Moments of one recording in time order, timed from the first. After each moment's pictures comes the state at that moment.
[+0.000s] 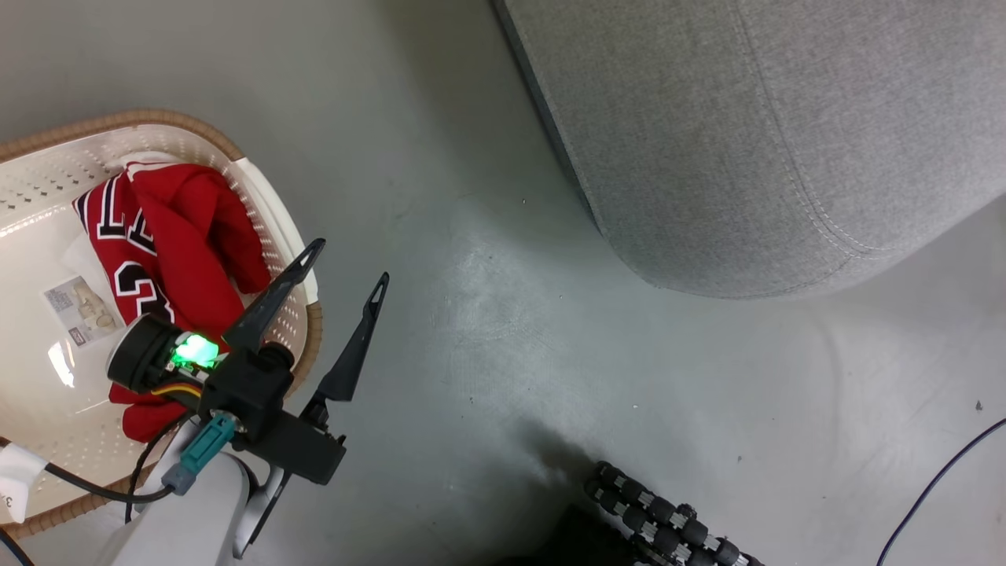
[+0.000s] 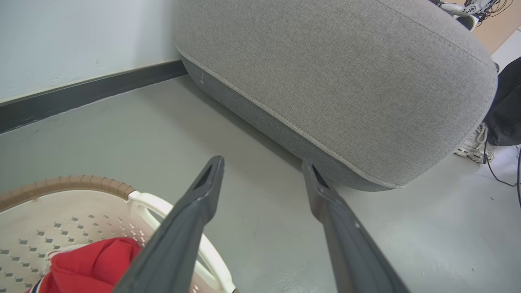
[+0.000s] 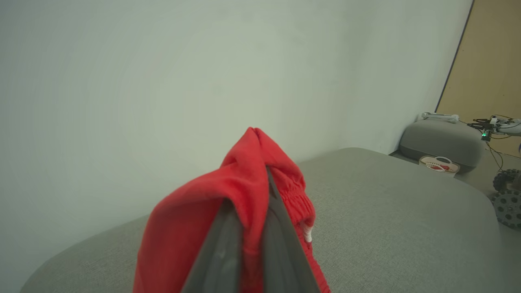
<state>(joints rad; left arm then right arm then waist) -0.39 0.34 -0.42 0.19 -0.19 -0.12 -0.26 -1.21 -0.43 -0.15 0.74 0.49 0.05 -0.26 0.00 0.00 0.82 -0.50</state>
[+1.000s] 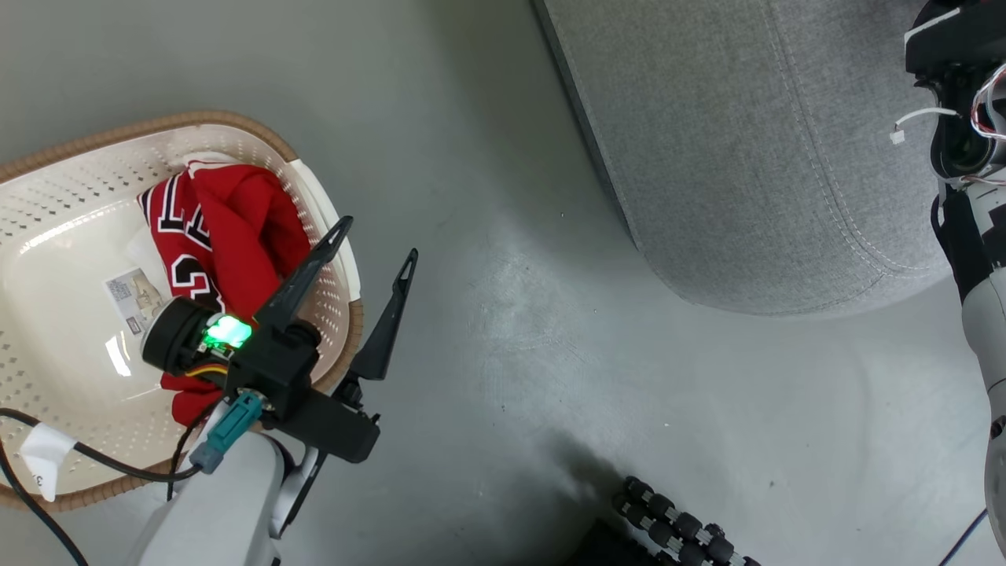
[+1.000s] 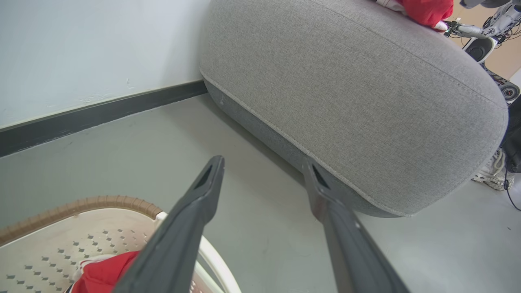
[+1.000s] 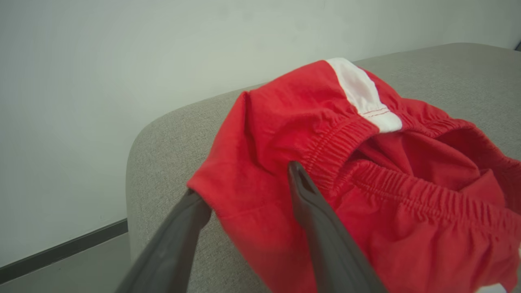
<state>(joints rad) -0.43 0.27 -0.41 0.22 -0.20 -0.12 -0.26 -1.13 -0.19 0.02 0.88 0.46 0.12 -0.26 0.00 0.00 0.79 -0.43</state>
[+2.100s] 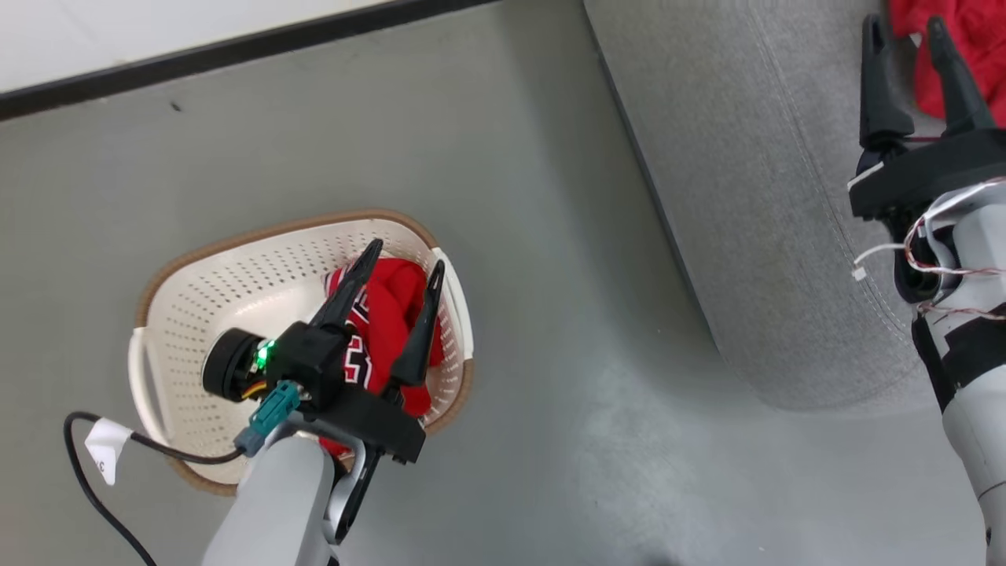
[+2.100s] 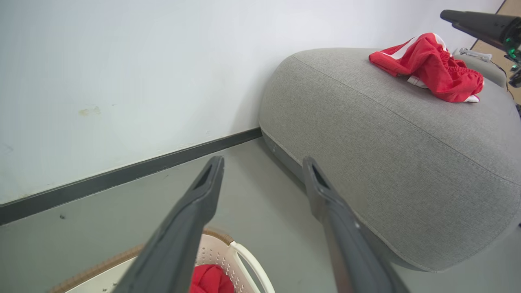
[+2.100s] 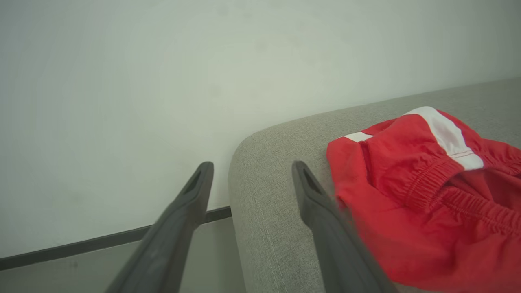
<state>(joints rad) -0.43 0.10 -0.35 0.37 -0.25 -0.12 -0.26 -0.88 -0.23 0.16 0.74 0.43 0.12 -0.26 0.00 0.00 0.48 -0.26</state>
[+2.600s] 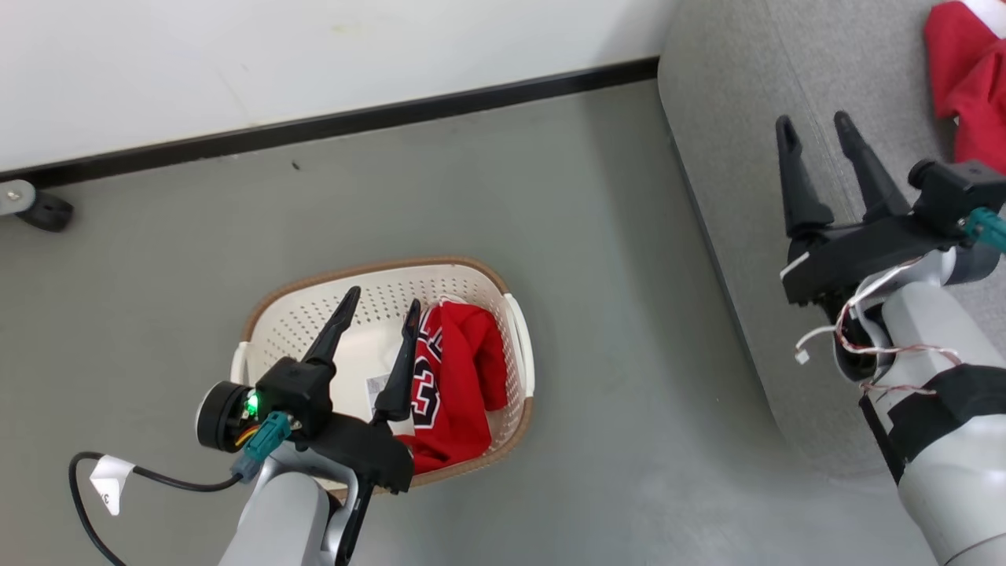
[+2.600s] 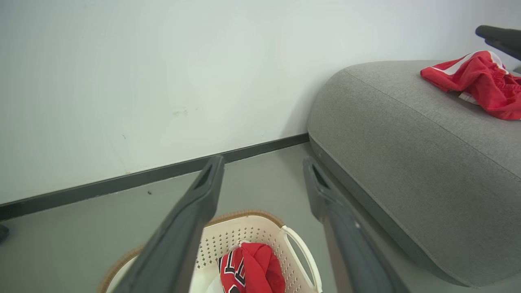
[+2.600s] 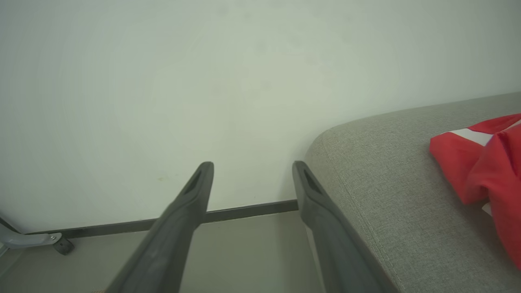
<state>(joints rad) -0.36 0.07 -0.29 0.43 -0.26 -0.10 -0.26 -0.73 -0.19 0.25 0.69 0.43 0.12 -0.26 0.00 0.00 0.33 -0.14</state>
